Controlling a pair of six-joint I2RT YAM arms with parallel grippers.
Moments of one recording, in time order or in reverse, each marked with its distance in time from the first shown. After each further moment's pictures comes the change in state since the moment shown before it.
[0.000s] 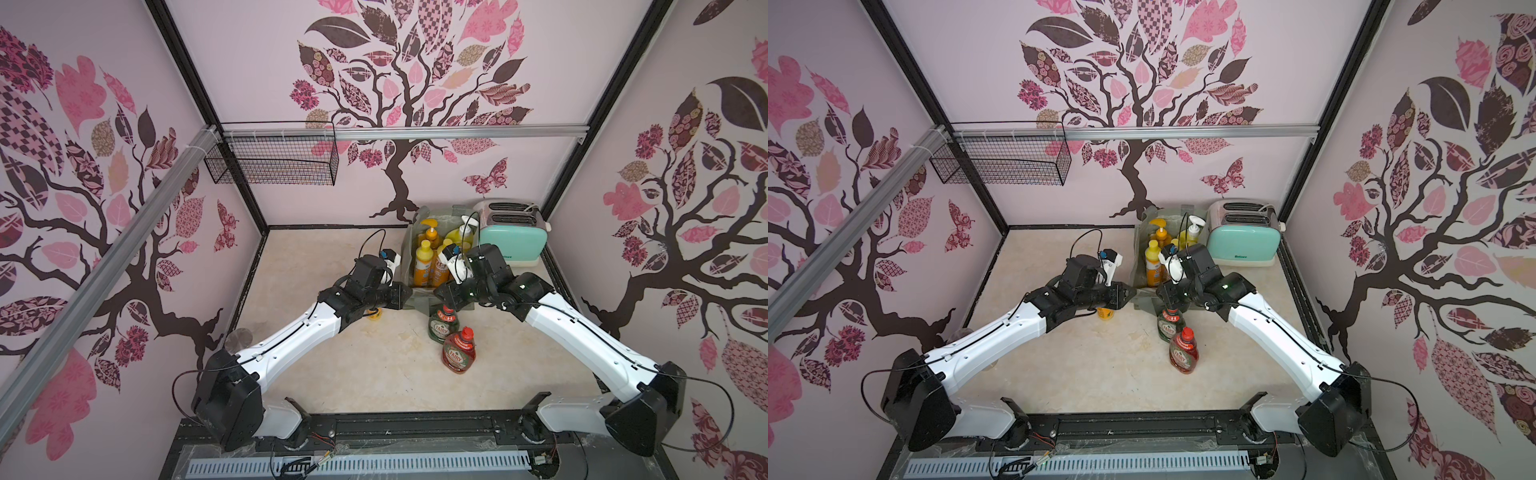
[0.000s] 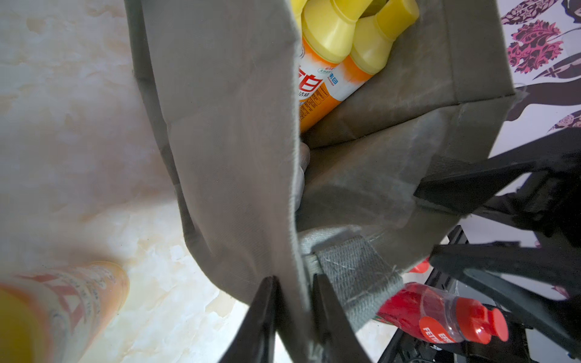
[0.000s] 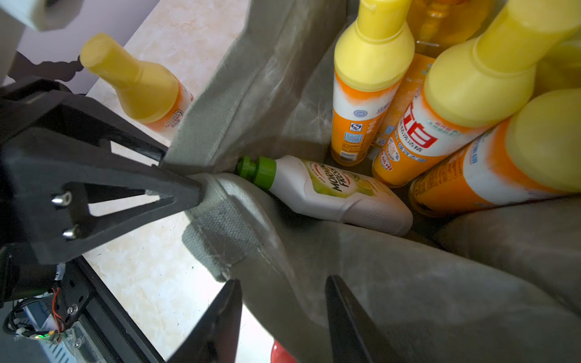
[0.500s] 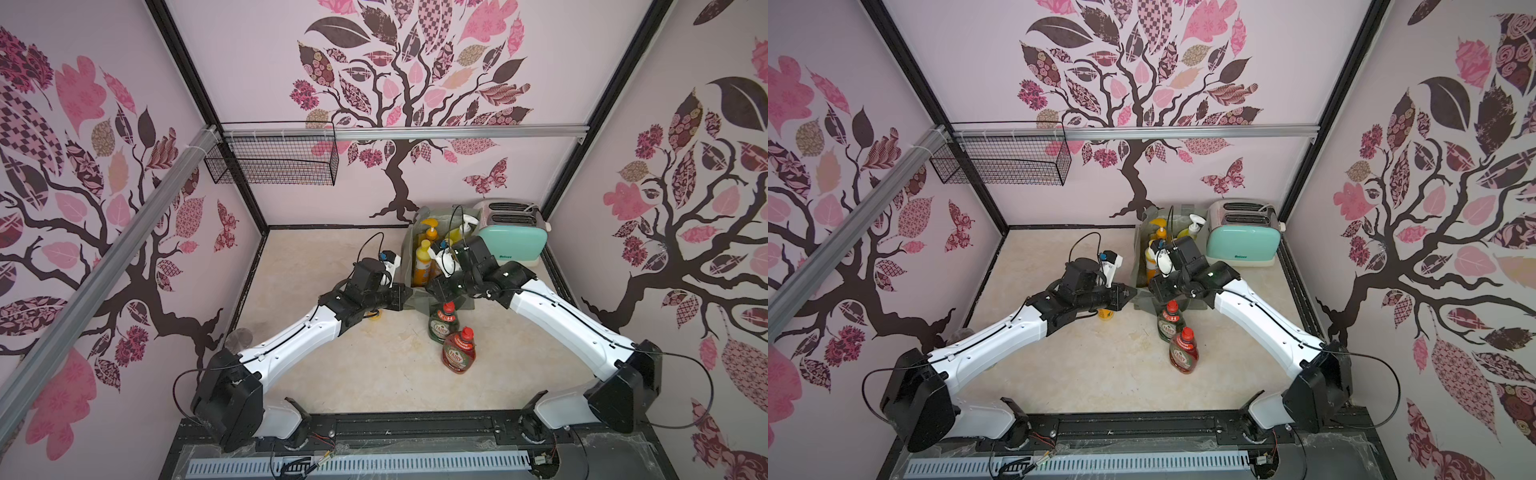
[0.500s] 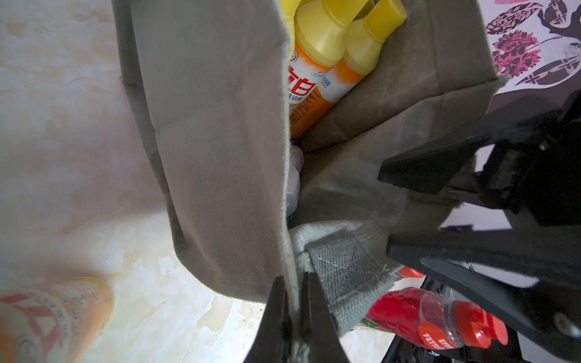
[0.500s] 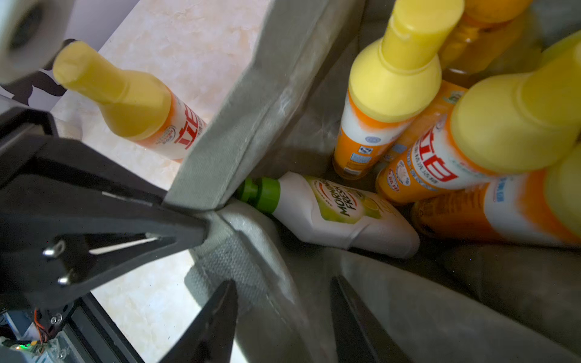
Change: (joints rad) left arm -0.001 -0.007 -0.048 0.086 0.013 -0.022; right arm 0.012 0.149 0.127 -0.015 0.018 -0.037
